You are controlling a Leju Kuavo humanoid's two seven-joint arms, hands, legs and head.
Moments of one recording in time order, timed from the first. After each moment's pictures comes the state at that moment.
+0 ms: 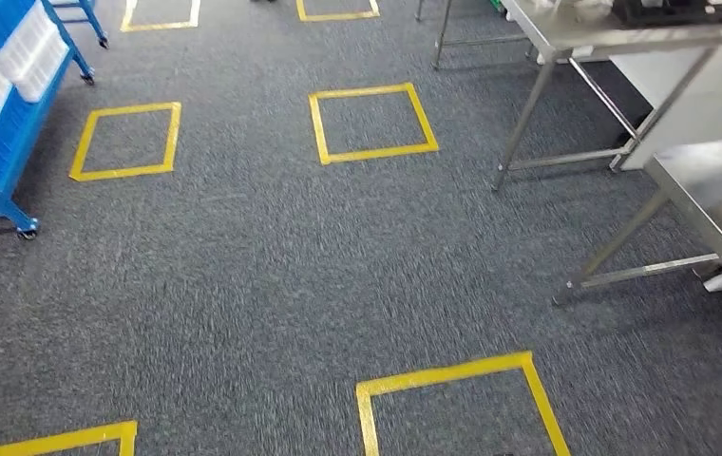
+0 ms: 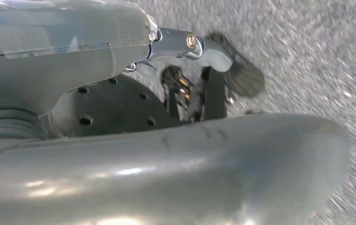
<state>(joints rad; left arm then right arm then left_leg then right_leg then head) -0.10 -0.22 1.36 -0.20 -0.61 0.02 -0.06 -0.04 0.05 -0.32 -0.20 0.25 -0.18 -0.22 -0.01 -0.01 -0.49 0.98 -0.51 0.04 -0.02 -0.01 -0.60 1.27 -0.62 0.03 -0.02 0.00</state>
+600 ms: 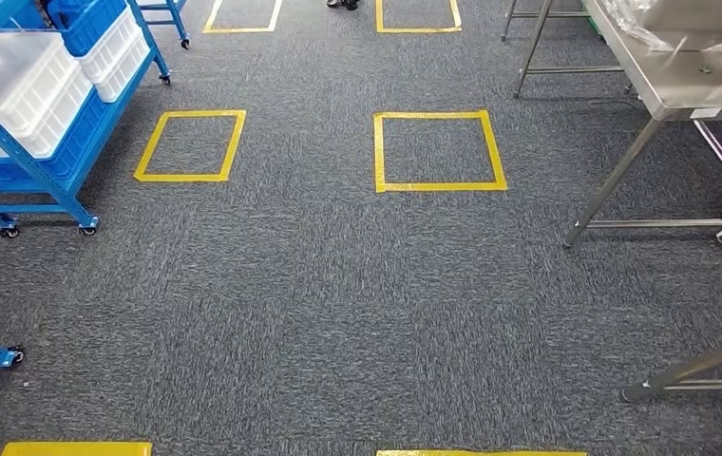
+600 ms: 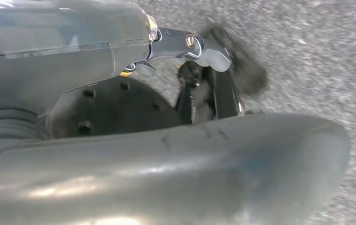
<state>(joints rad) -0.09 -0.22 1.36 -0.20 -0.61 0.00 -0.08 -0.03 0.05 -0.35 -0.20 0.24 -0.19 -0.22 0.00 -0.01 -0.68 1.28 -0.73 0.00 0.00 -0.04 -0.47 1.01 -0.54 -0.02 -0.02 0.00</state>
